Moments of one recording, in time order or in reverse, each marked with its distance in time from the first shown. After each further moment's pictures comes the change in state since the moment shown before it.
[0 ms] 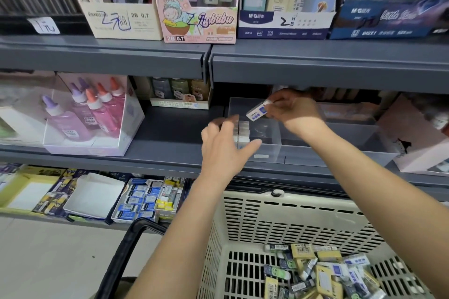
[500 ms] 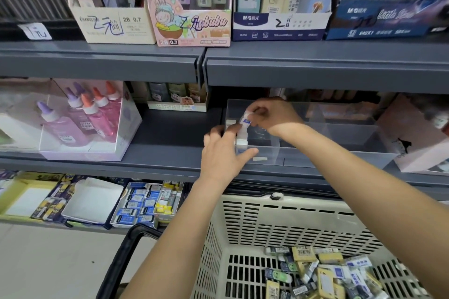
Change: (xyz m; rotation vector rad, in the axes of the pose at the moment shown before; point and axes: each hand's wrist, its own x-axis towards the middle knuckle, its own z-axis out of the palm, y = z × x) left_hand 0.010 -0.016 0.017 0.083 -0.045 0.047; right_hand 0.010 0.000 0.019 -0.343 -0.190 -0.128
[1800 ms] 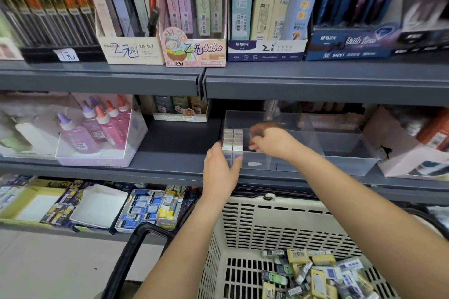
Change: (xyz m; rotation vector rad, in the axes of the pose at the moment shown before) left_hand -0.028 0.006 0.003 -0.229 0.126 -0.117; right_hand -0.038 -0.014 -0.005 0.108 -0.202 0.229
